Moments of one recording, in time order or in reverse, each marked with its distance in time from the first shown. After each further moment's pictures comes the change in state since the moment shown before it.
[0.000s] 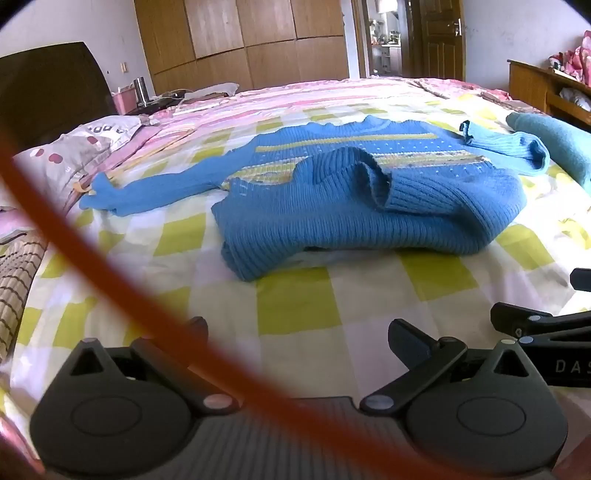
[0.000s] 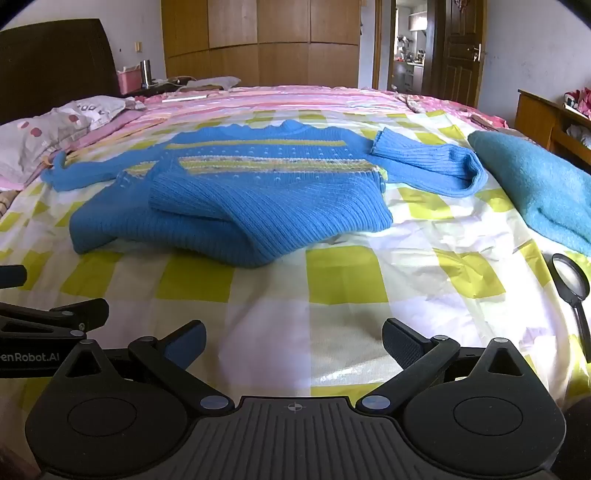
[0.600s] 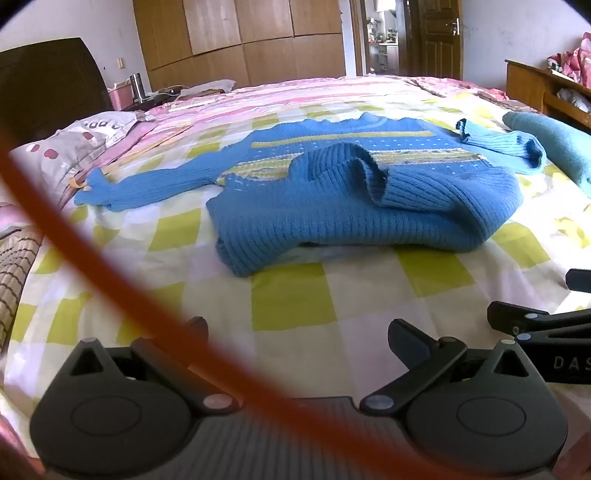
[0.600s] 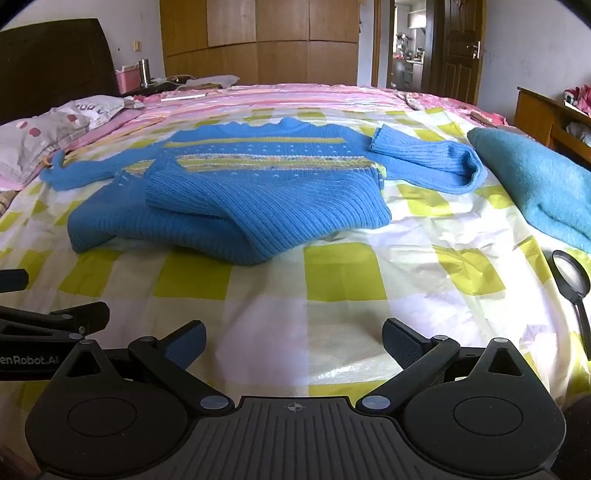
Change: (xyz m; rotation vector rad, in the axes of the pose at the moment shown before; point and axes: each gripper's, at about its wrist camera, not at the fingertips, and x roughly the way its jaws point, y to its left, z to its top) left arm 0.004 -0.001 -0.002 -0.008 0.011 -0.020; right arm 0.000 -0.002 -0.001 0.002 0.006 0.002
